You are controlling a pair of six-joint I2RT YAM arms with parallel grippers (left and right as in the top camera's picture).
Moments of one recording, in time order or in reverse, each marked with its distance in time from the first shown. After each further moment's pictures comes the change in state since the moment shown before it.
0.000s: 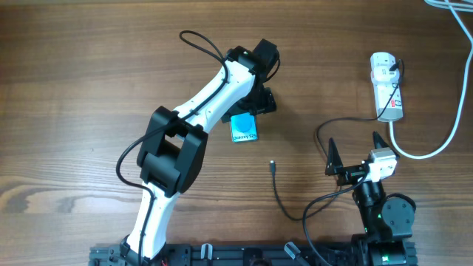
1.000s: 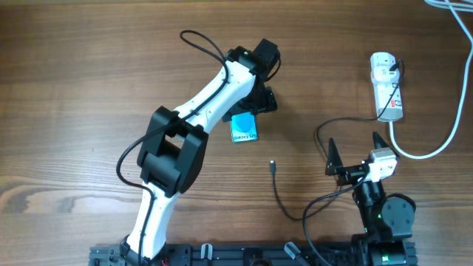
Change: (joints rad) left arm -0.003 0.000 0.000 0.015 -0.003 0.000; right arm 0.000 0.000 0.000 0.000 0.000 0.000
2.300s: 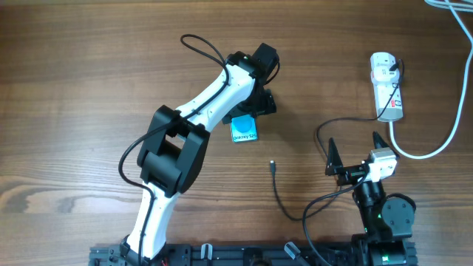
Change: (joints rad) left arm 0.000 0.000 -0.058 0.071 -0.003 0.000; right arm 0.000 0.000 0.000 0.000 0.000 0.000
